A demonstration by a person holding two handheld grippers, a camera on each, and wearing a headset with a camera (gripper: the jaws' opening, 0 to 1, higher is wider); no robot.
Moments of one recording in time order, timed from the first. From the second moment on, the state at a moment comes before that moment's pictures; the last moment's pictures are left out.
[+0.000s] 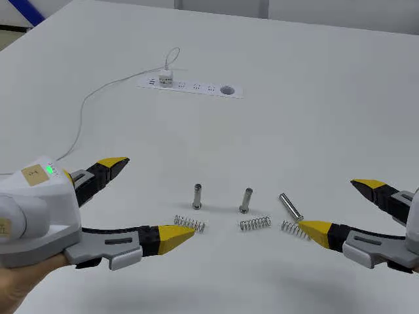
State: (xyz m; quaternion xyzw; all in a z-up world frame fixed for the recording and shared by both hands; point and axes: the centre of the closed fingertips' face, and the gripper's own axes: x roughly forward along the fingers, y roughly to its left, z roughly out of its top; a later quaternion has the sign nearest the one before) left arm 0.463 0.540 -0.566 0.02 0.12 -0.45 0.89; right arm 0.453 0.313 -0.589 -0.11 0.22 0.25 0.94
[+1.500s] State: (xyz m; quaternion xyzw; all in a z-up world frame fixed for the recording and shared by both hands) left arm 0.454 0.531 -0.583 -0.02 0.12 -0.42 0.90; right arm 0.465 0.315 -0.606 -0.08 0.25 0.24 0.93
